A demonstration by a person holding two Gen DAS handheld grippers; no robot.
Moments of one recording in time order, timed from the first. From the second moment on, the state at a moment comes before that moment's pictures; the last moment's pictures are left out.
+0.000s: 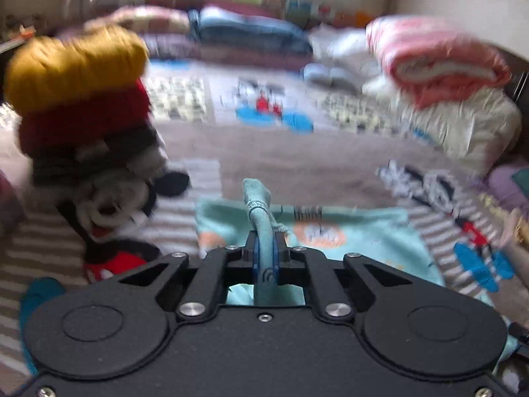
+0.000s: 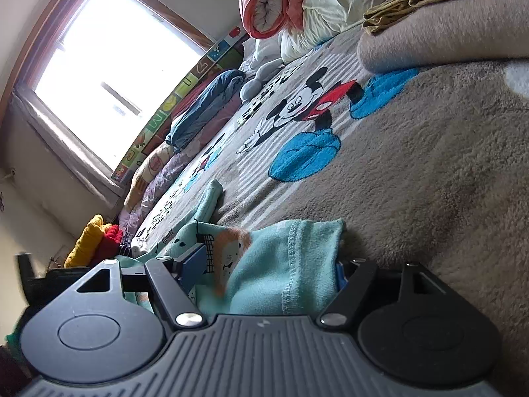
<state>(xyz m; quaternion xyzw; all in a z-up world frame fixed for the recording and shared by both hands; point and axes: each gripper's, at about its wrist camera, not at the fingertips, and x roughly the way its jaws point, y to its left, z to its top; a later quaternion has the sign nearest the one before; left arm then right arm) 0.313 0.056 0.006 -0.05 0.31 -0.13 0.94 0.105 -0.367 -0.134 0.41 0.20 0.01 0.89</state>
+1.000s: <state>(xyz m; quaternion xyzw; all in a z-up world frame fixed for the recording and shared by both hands) 0.186 0.287 -0.082 -0.24 0.24 0.10 0.94 0.095 -0.359 -0.134 0.39 0.20 0.01 0.90</state>
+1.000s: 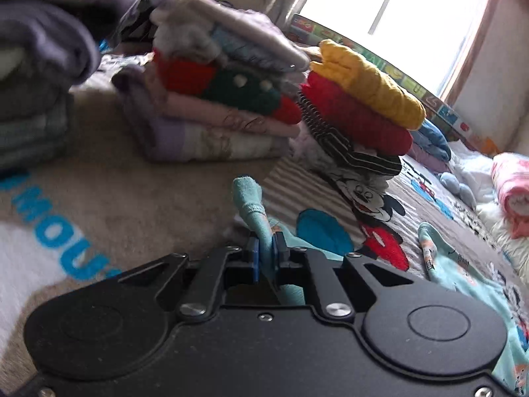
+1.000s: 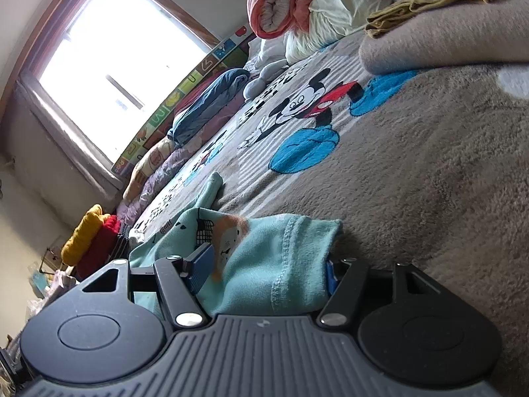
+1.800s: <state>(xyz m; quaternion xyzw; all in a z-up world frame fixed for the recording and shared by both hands) 0.101 0.146 -0.049 -0.31 0.20 0.09 0.92 0.065 -0.374 -0.139 0.49 0.17 0.02 0.86</state>
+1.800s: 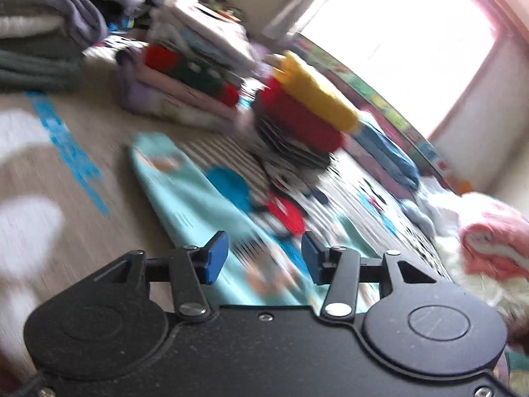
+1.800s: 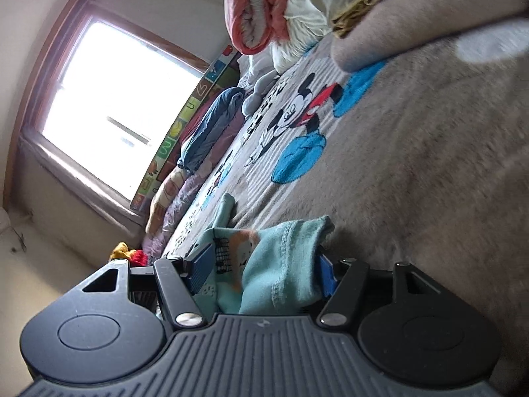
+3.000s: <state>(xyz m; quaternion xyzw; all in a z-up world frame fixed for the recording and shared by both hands) 0.065 -0.066 -0.074 0.05 0.21 -0.32 0.92 0.091 -0.478 -0.032 0.33 0.16 -0.10 0.92</state>
